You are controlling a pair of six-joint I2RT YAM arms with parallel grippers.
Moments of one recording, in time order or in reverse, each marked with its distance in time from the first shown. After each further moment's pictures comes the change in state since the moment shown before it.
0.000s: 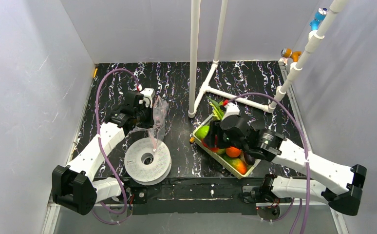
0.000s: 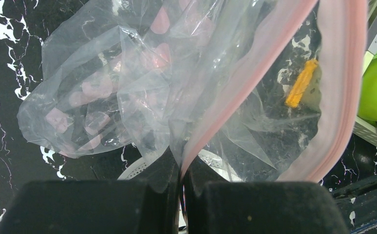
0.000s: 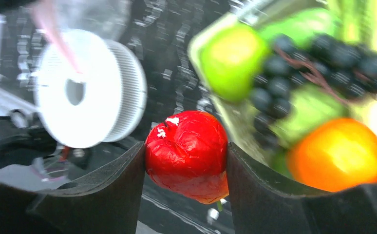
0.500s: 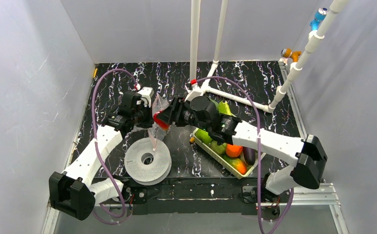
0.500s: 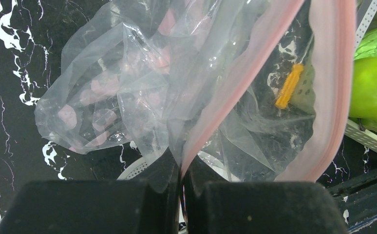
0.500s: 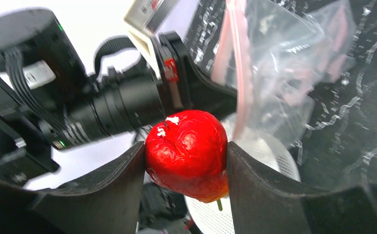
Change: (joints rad) left arm 0.000 -0.051 0.000 0.001 0.013 0.000; right arm 0.000 0.455 0.209 0.708 -0.196 0.117
